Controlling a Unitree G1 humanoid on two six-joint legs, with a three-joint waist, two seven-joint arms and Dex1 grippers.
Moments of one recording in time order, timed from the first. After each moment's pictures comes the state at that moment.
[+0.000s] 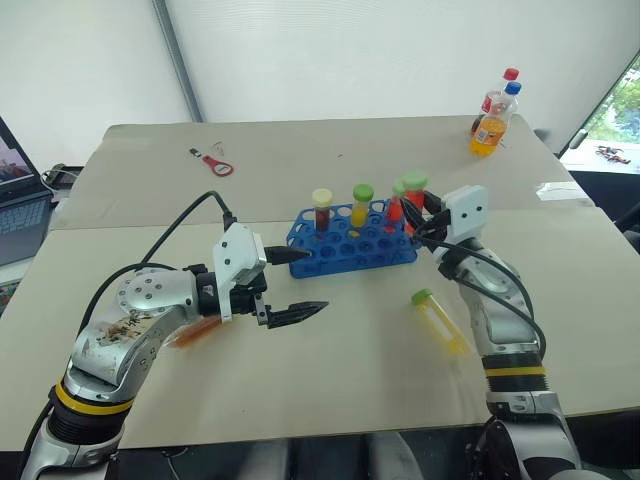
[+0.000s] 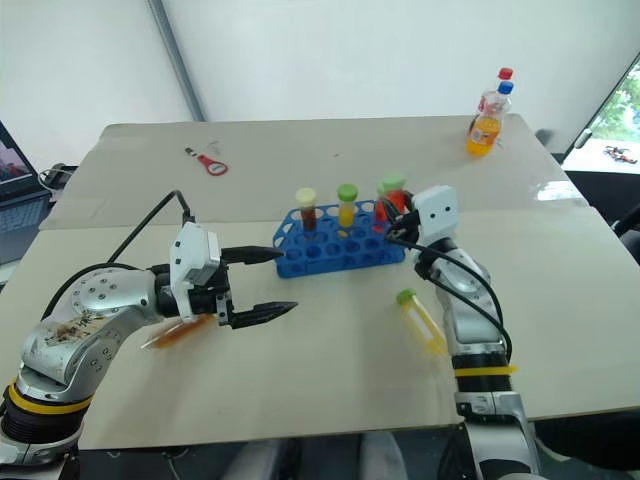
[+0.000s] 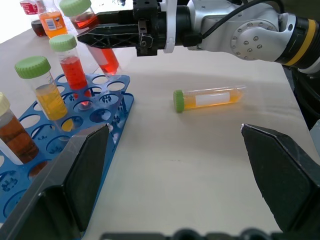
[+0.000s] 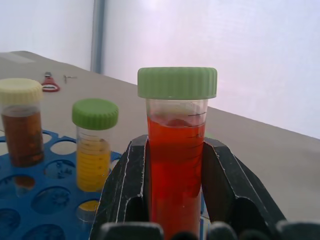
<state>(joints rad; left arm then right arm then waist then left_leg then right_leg) -0.34 0.67 -0.02 -0.50 -0.56 0.59 -0.90 -0.50 -0.32 -0.08 0.13 0.11 0.04 0.39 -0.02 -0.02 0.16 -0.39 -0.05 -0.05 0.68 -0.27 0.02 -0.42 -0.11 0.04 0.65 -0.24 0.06</state>
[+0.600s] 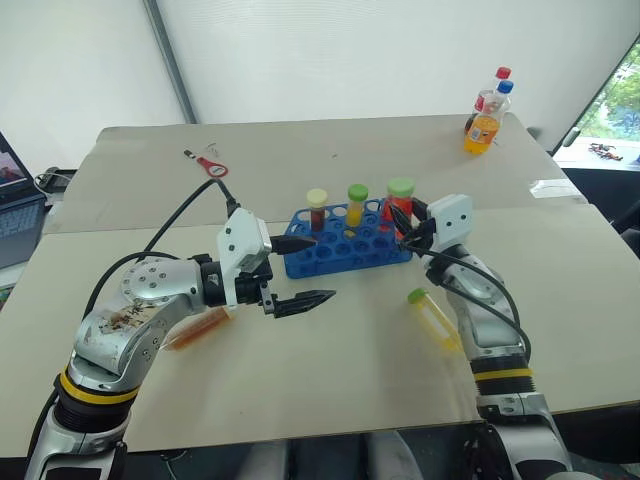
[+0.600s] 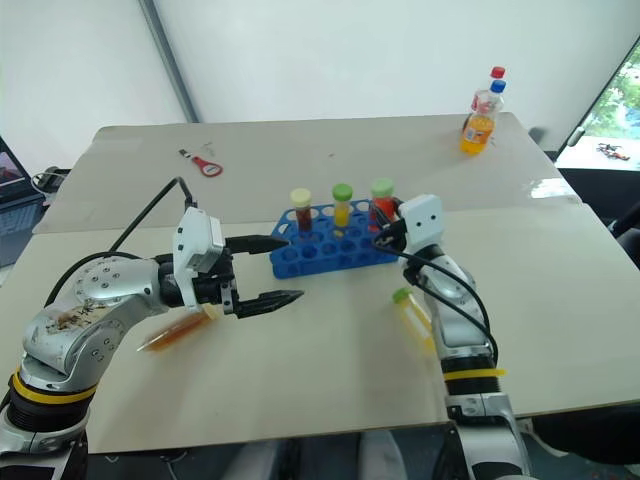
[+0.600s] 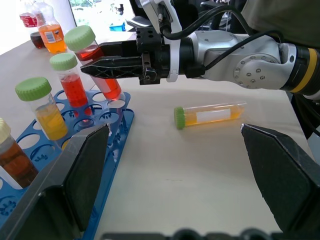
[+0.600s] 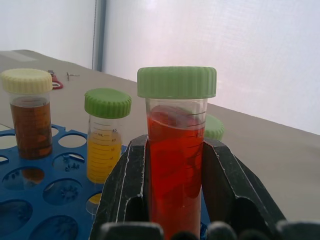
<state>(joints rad) -0.41 0.66 -0.02 -0.51 -0.59 0.64 -0.87 -0.50 -0.26 -0.04 0.17 0.08 -0.02 0.36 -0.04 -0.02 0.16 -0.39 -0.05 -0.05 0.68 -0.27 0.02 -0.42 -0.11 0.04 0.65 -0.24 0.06</state>
